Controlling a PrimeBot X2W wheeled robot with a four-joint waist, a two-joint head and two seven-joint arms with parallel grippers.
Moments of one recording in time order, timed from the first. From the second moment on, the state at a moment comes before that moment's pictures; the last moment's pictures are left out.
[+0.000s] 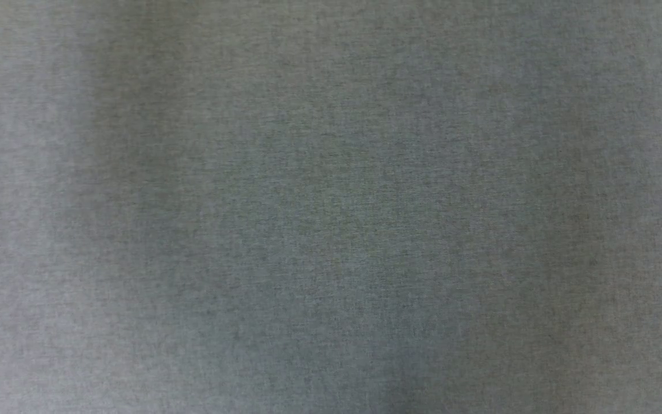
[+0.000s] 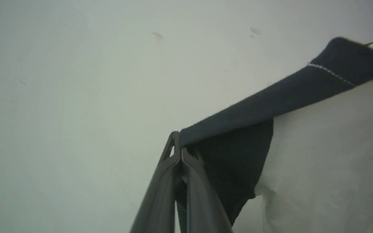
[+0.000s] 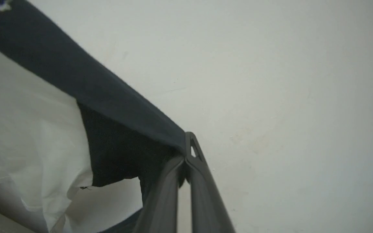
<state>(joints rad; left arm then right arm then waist) -1.42 0.60 -0.26 0.35 -0.29 0.07 -0.02 -1.60 -0.36 0.29 0.47 -0.01 0.14 0.30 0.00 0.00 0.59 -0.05</state>
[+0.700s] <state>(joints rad) -0.52 0.49 -0.36 0.33 -0.56 -0.02 0.08 -0.74 -0.43 0.35 0.31 0.29 0.14 0.24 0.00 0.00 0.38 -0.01</state>
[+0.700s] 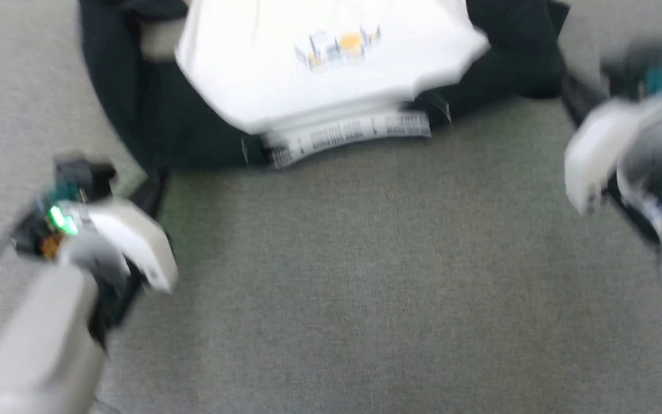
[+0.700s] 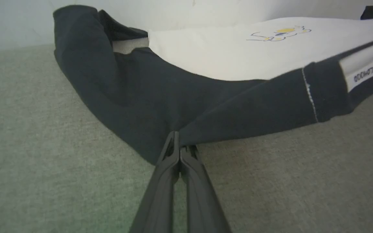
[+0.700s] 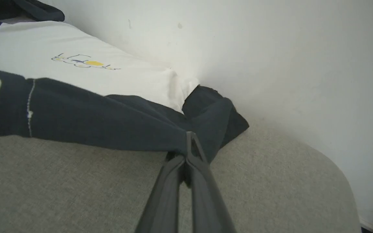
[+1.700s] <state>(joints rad) 0.24 0.45 -0.37 -0.07 -0.75 0.19 0.16 0.26 -0.18 0.00 -0.10 0.24 0.13 0.59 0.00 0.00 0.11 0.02</state>
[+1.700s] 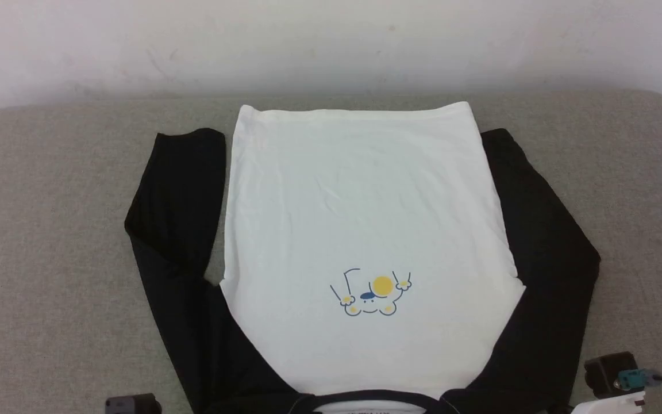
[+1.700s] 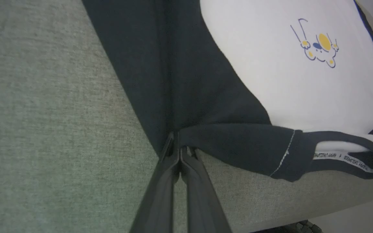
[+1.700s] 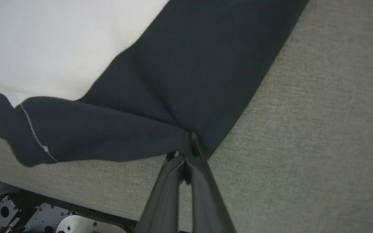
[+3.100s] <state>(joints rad) -0.51 0.71 -0.21 0.14 -0.64 0.07 0.22 -0.08 -0.06 -0.03 -0.20 0.15 0.13 0.03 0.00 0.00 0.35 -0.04</state>
